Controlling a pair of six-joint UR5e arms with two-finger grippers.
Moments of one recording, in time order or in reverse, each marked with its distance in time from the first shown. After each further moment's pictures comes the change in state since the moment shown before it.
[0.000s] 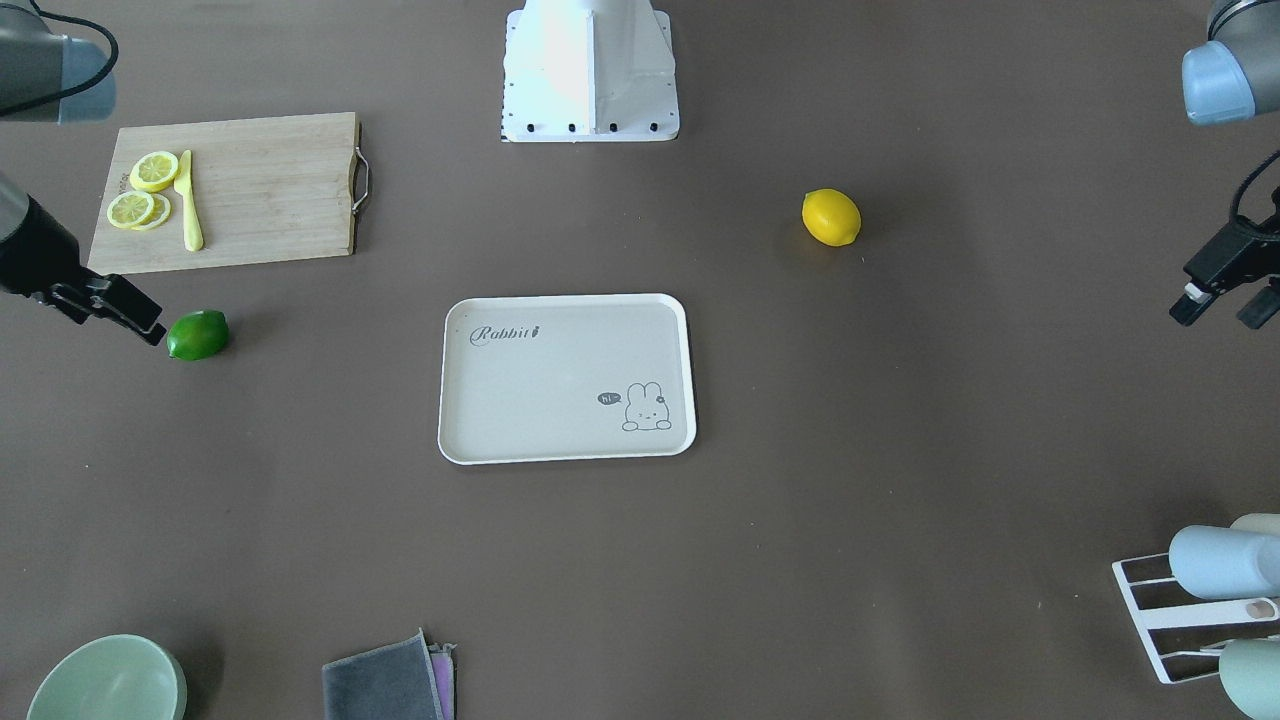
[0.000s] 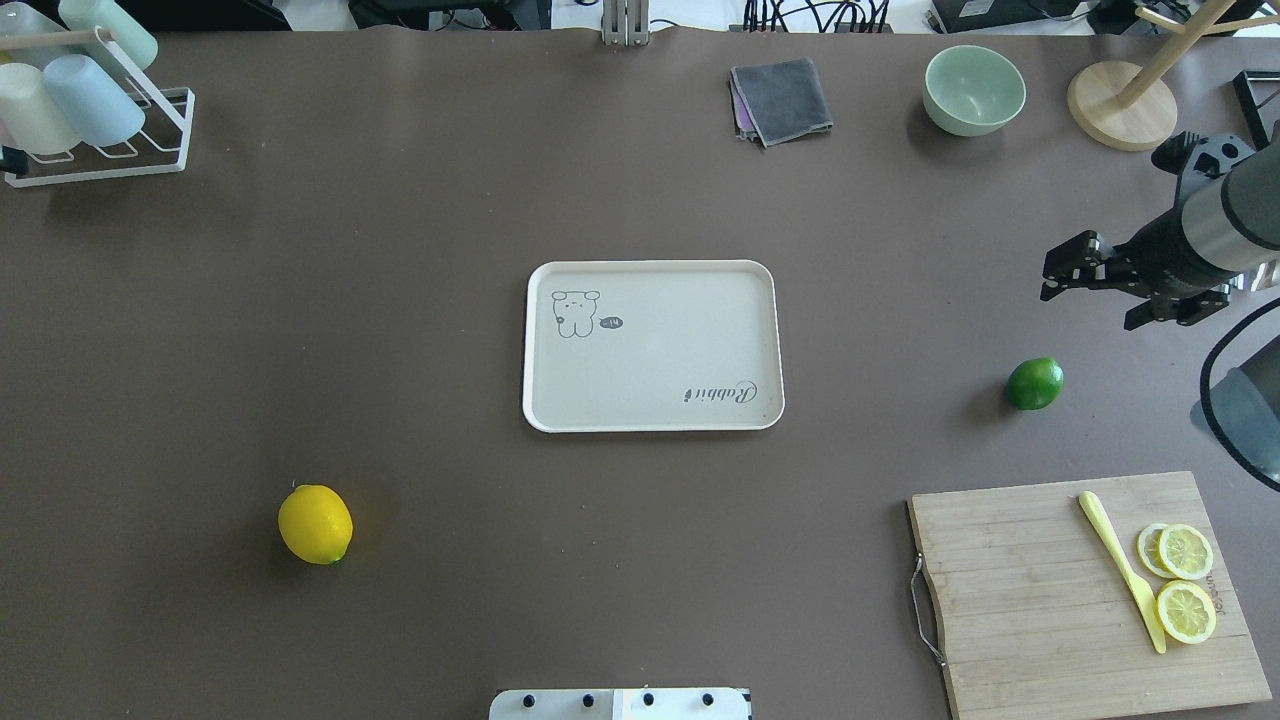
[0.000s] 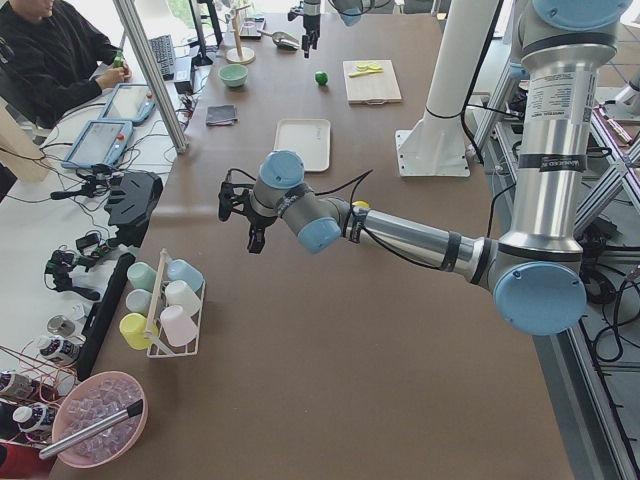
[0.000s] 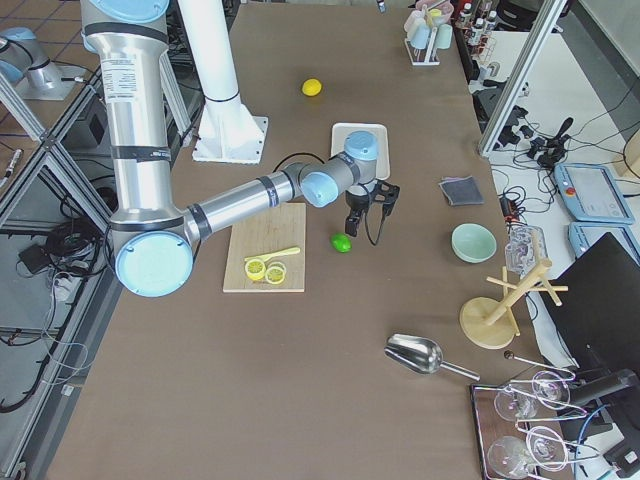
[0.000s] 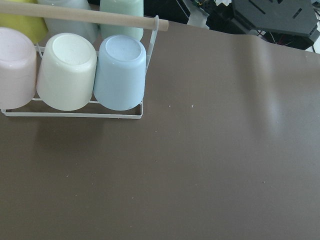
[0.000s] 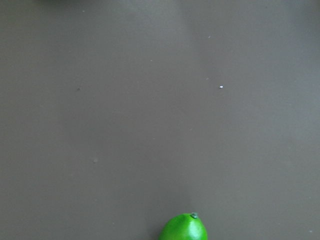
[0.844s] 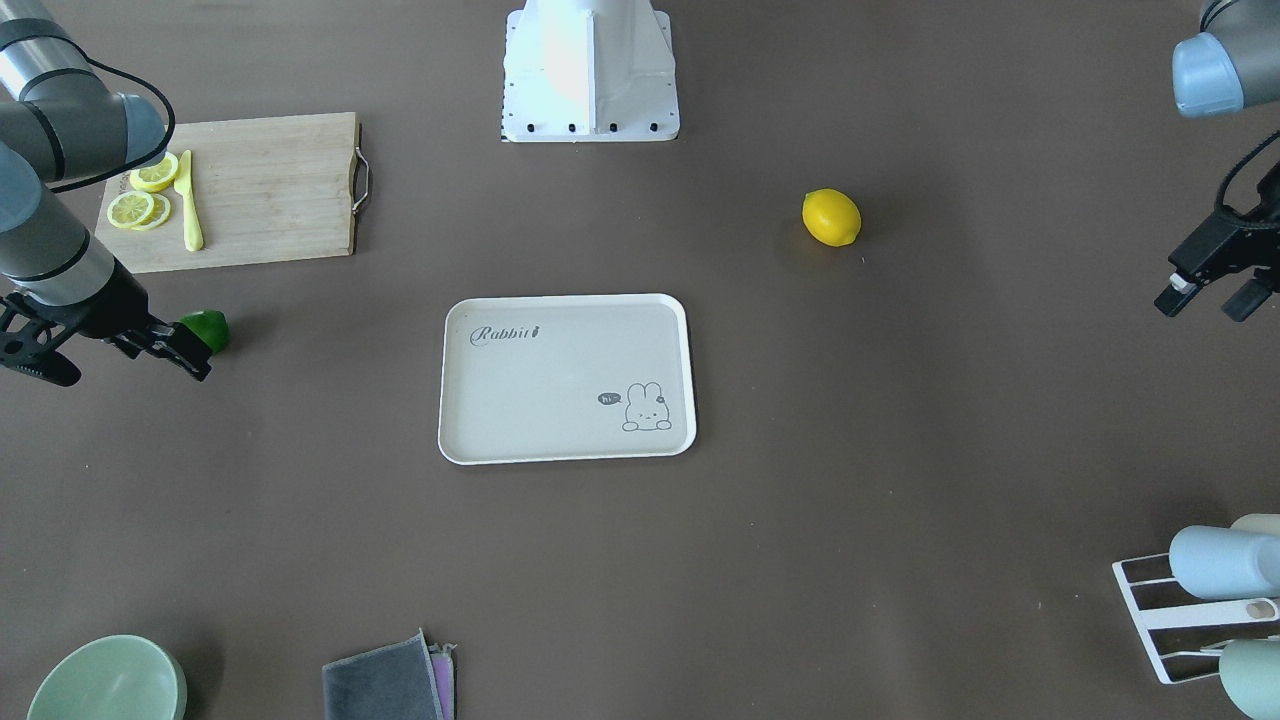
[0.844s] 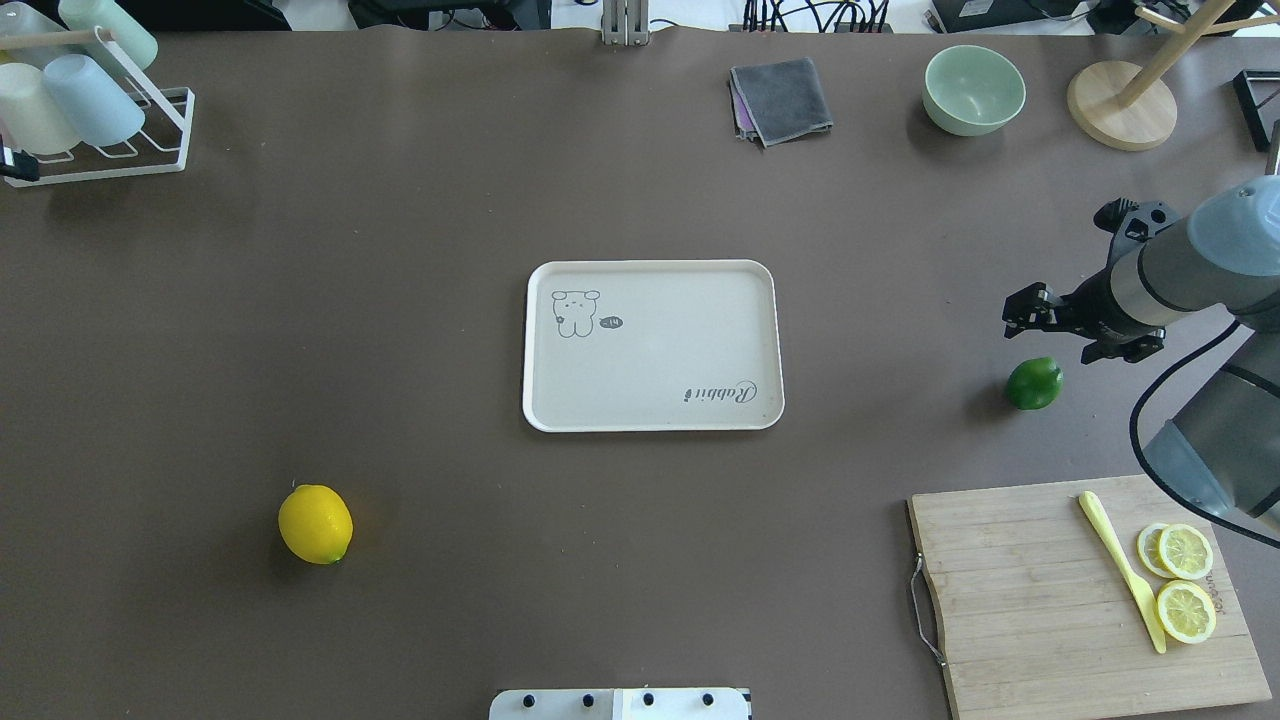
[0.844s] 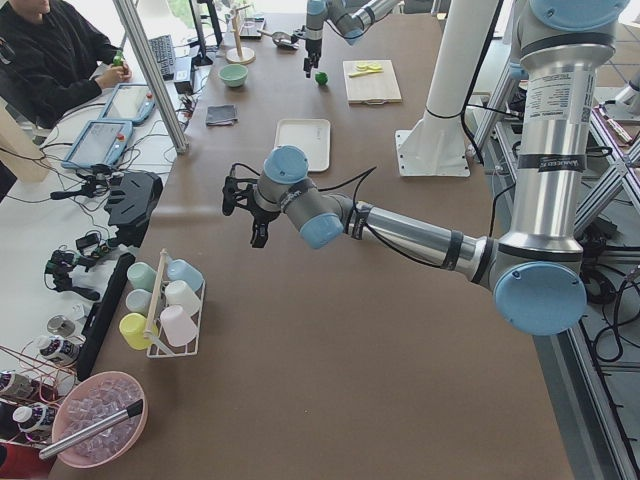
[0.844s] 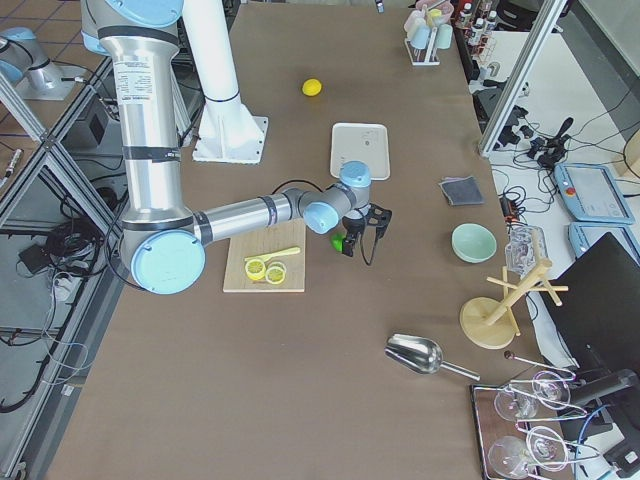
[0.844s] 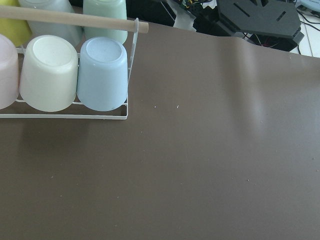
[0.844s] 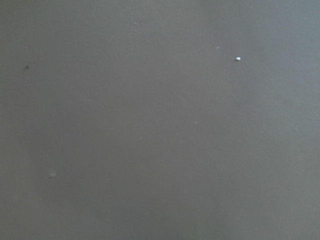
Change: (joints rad) left arm 0.028 0.019 -0.042 0.000 0.001 -0.037; right arm -0.089 -0.006 -0.194 0.230 -0.084 0.072
